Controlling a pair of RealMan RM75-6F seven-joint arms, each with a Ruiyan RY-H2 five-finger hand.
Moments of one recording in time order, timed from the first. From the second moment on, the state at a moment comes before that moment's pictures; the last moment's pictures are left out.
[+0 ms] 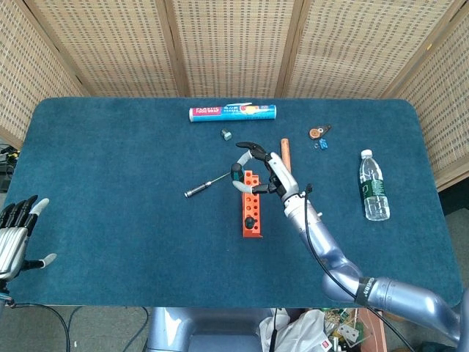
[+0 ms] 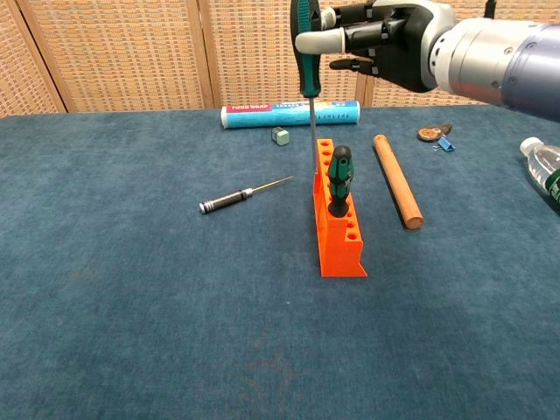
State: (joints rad) left arm -0.15 -1.01 -0.05 -1.78 1.36 1.35 0.14; right arm 0.80 -1.51 0.50 -1.60 -0.98 0.83 0.60
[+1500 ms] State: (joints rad) left arm -0.15 -1.02 -0.04 -1.78 1.36 1.35 0.15; right arm 0.78 -1.51 0.50 -1.56 -0.99 0.80 0.61
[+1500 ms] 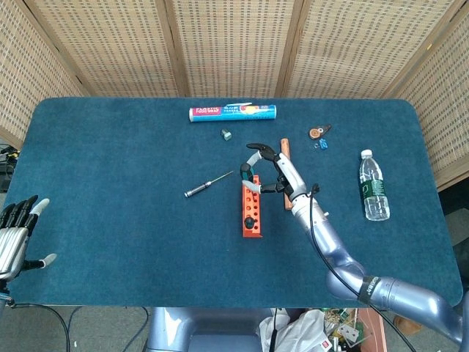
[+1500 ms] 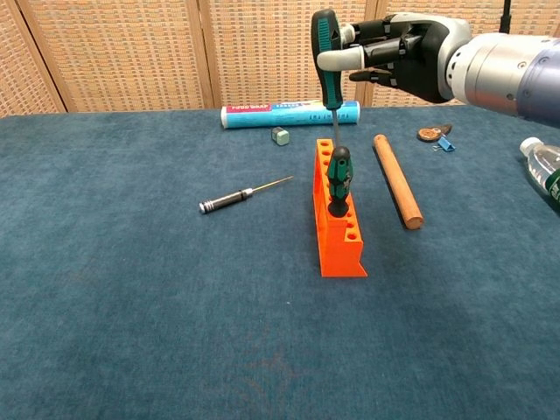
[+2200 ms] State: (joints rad) left arm -0.15 -1.02 -0.04 -1.78 1.36 1.35 0.15; right arm 0.77 -1.50 0.50 -1.58 -1.01 0.82 0.61
